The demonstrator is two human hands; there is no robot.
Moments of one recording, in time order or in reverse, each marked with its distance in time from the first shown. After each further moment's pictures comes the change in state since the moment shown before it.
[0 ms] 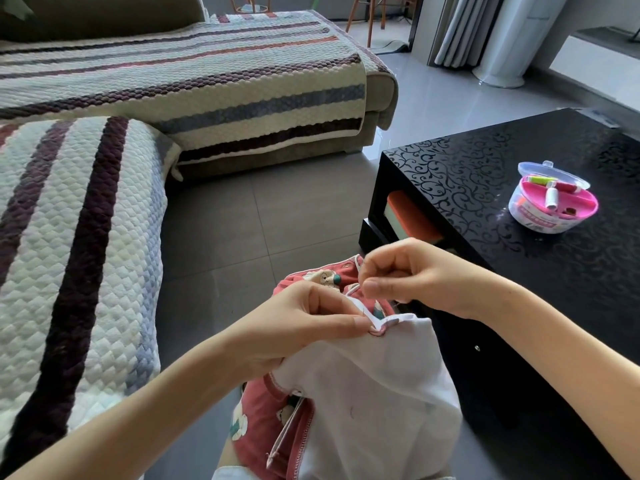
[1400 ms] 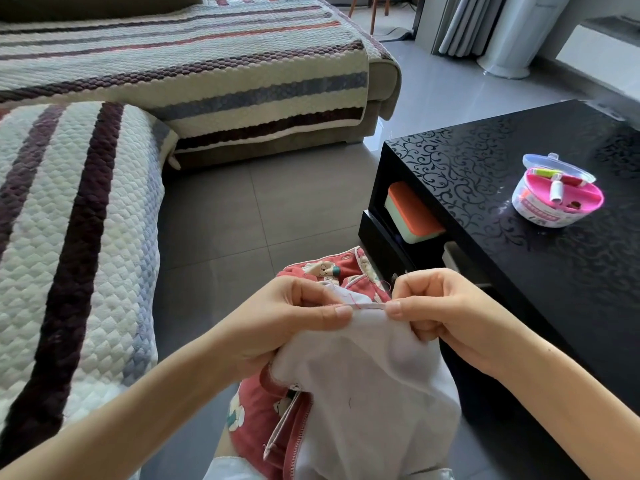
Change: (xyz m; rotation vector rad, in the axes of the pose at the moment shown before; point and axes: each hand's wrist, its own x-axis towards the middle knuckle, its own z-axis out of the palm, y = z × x) left_hand -0.003 -0.011 -0.008 -0.125 0.155 -0.070; right_hand -0.034 0.012 0.029 0.274 0.286 0.144
